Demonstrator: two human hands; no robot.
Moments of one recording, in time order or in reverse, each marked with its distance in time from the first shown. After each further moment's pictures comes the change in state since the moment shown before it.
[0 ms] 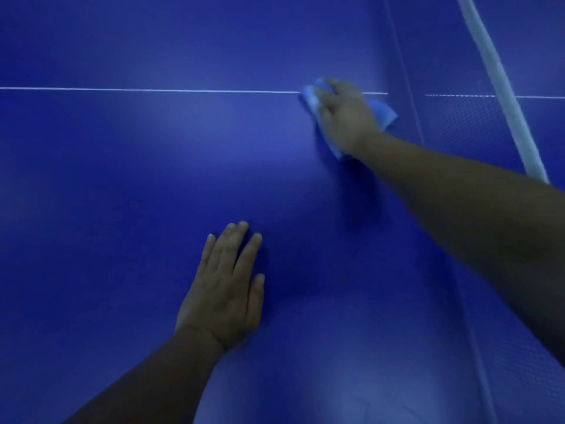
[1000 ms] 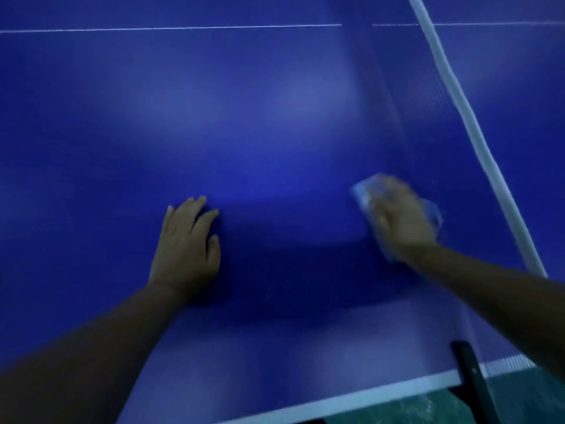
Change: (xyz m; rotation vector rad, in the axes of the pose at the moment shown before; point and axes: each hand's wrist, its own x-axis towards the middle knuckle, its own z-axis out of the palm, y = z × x) left_hand -0.174 -0.009 -0.028 -0.026 -0.072 -0.084; right_hand -0.401 -0.011 -0.034 -0.137 0.027 0.395
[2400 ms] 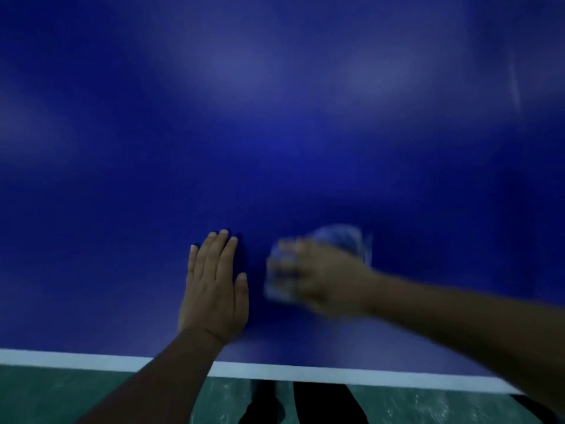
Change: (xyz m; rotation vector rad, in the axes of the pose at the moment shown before) left_hand -0.154 -0.052 0.006 -0.046 0.105 -0.229; right_hand -0.126 -0.226 0.023 0.125 -0.631 -1.129
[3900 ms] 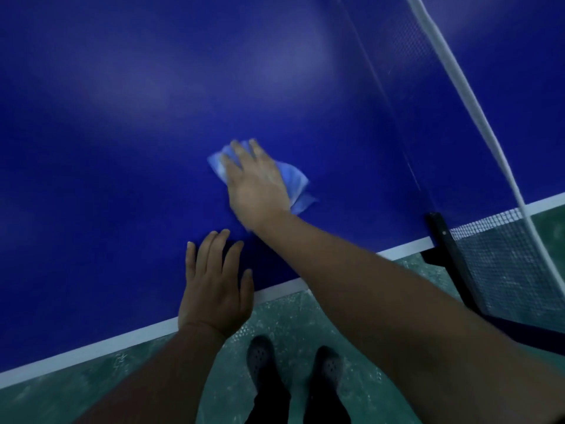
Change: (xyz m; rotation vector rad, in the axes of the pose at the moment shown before) left_hand -0.073 0.090 0.054 0.139 -0.100 0.360; right_hand -0.027 0.002 0.024 -0.055 0.506 0.873
